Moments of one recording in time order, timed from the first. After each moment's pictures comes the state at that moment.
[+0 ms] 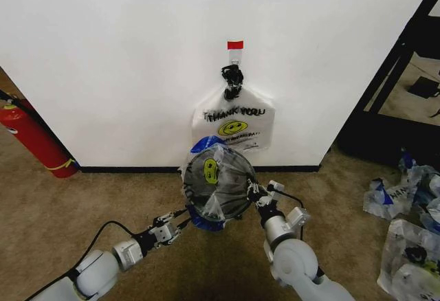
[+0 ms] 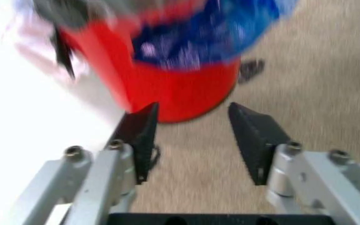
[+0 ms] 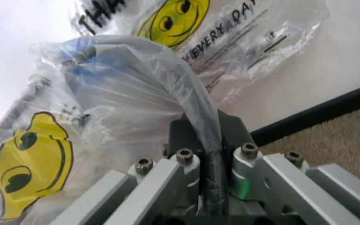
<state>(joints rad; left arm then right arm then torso) 1.28 -0.73 -0.14 -1.68 0.11 -0.29 0.22 -1.22 1.23 0.07 1.89 0.87 0.09 0.30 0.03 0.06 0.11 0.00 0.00</state>
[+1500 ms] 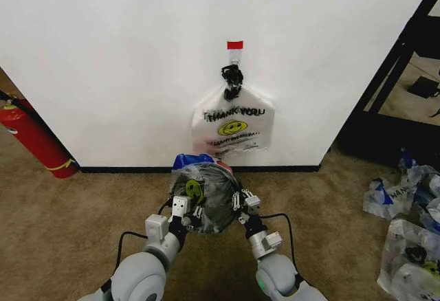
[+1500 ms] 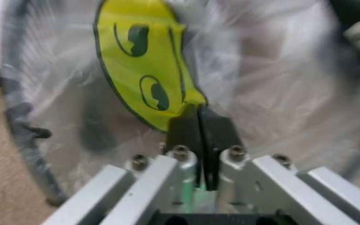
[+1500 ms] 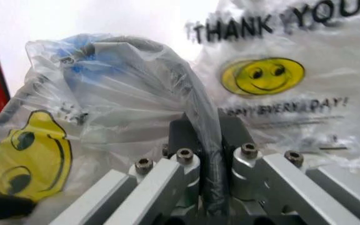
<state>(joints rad) 1.24 -0.93 0.03 -2.16 -0.77 0.37 -0.56 -1.22 1.30 -0.01 1.65 0.17 0.46 0.13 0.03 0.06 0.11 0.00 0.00</state>
